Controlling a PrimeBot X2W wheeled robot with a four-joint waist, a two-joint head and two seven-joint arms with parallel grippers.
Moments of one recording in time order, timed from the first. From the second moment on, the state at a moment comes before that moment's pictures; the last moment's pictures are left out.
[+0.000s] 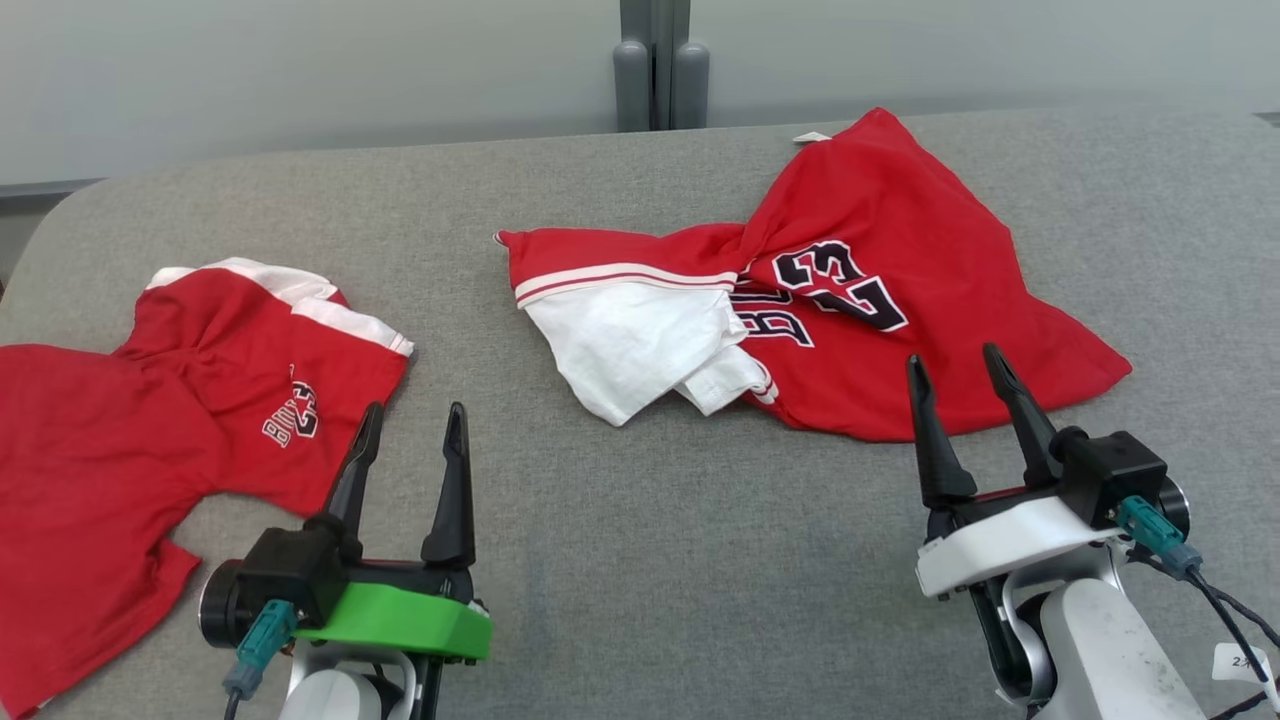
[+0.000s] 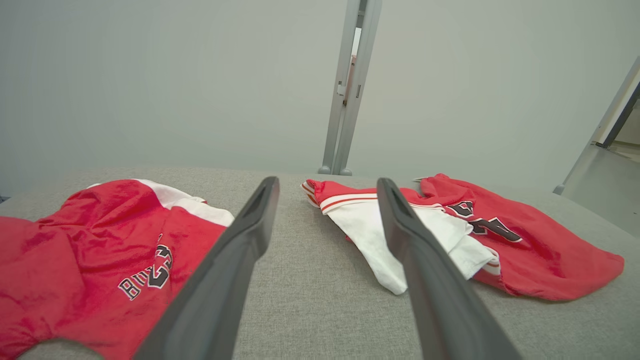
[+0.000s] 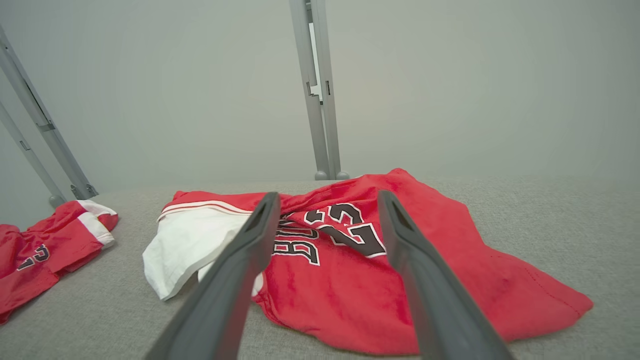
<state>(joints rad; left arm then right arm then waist) -0.09 0.05 -0.20 0.12 -0.28 -0.05 -0.26 -0.18 -0.05 0.08 0.22 0.17 0.13 -0.26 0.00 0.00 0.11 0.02</state>
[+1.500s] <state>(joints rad) -0.15 0.05 -0.33 0.15 -0.31 -0.04 -0.26 -0.58 -0.12 0.28 0.57 0.67 0.13 -0.06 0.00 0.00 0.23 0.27</state>
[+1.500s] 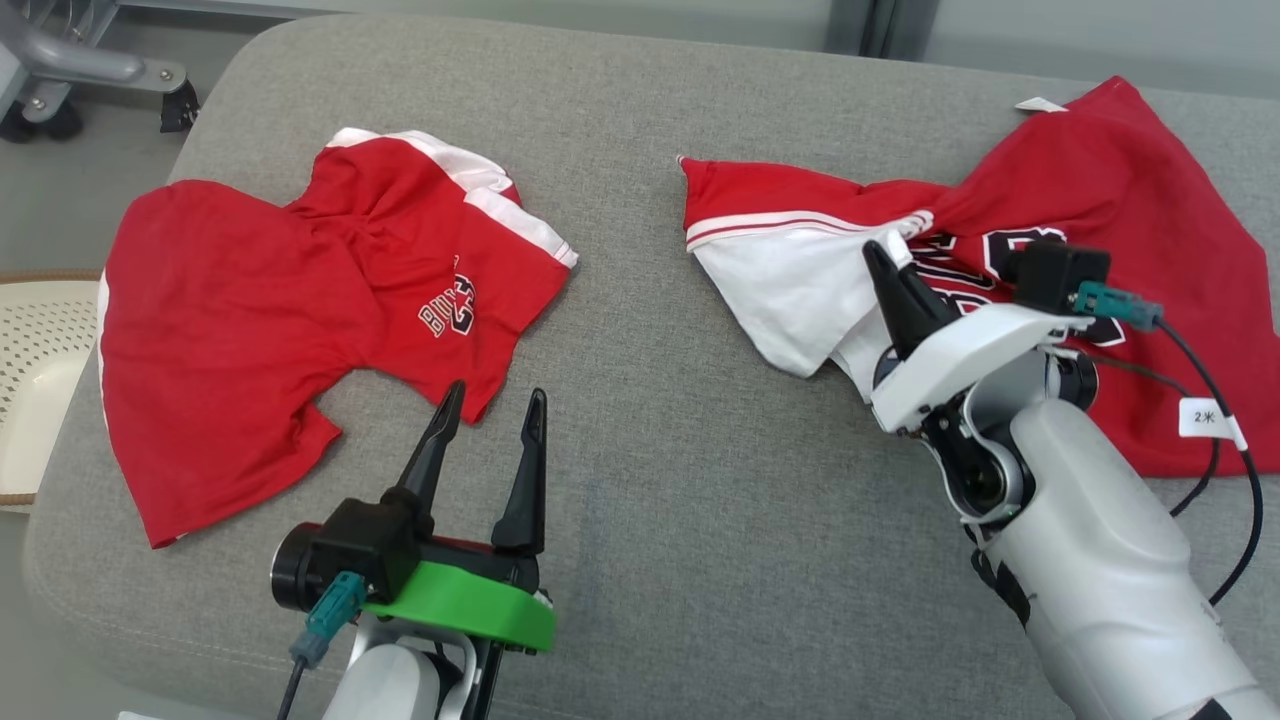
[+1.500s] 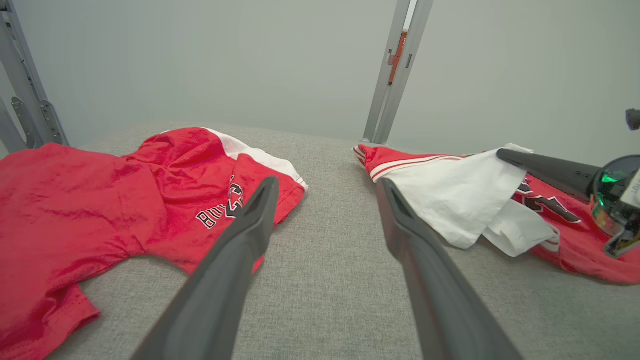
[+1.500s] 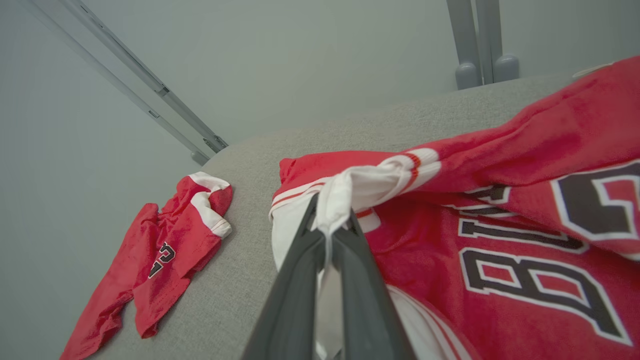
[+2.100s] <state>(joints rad) -0.15 0.05 -0.39 0.15 -0.37 -0.03 -0.26 -1.01 -0.16 -0.12 0.92 0.71 0.13 0.05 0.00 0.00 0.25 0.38</state>
